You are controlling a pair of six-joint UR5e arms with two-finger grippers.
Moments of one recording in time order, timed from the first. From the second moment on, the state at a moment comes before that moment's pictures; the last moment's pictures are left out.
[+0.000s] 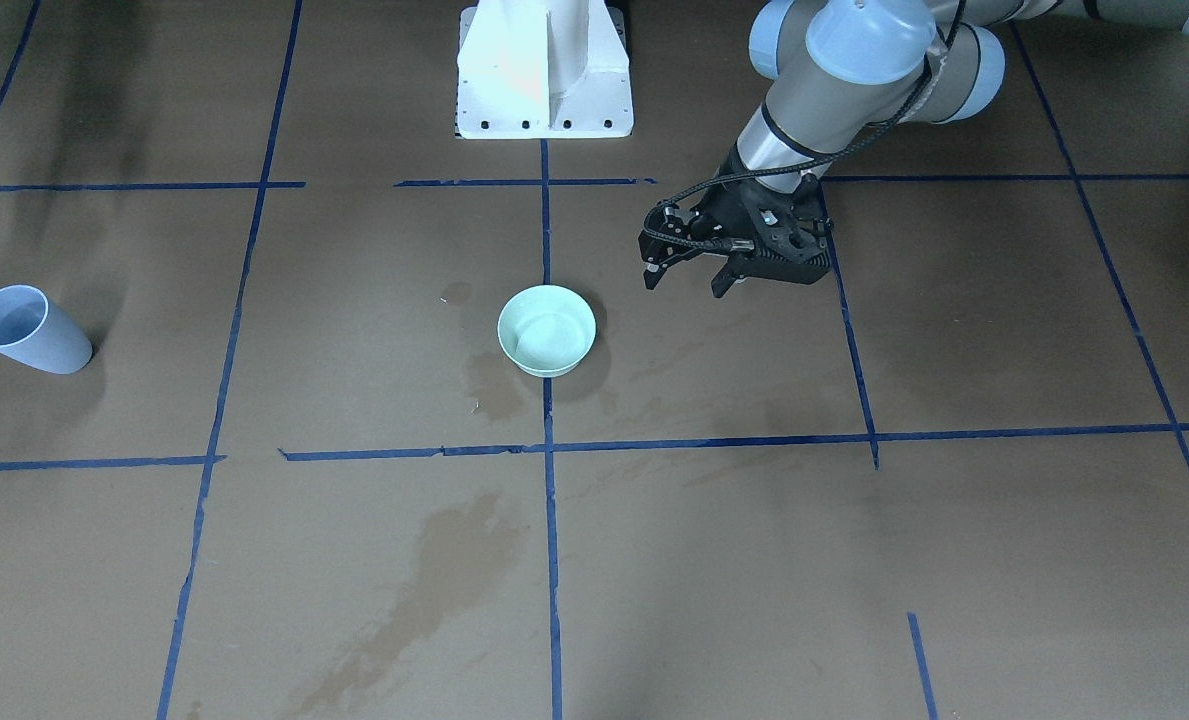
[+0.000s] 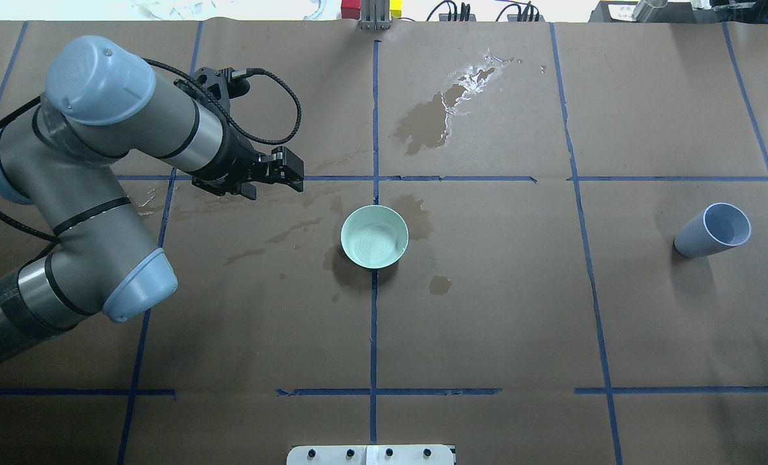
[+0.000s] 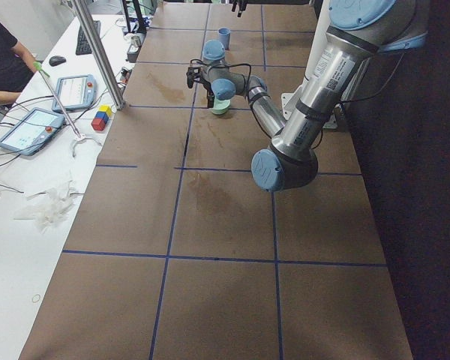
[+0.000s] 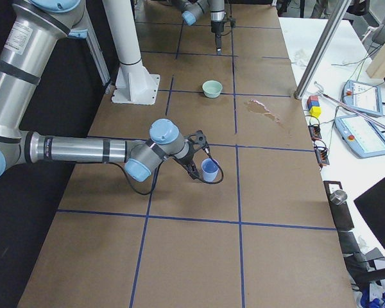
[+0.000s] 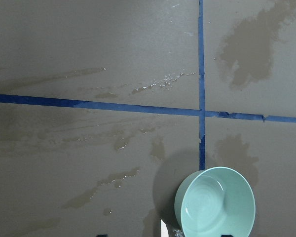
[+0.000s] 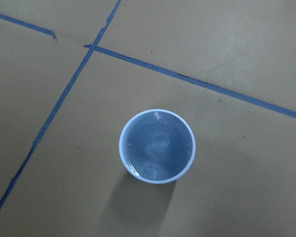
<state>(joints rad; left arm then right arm) -0.73 -2.10 -1.81 -1.85 -2.08 -1.26 1.13 -2.01 1.92 -0.62 2.20 0.51</state>
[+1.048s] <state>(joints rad) -0.73 -2.05 -1.84 -1.85 -1.97 -1.26 0.75 -2.08 1.91 -0.38 1.71 0.96</state>
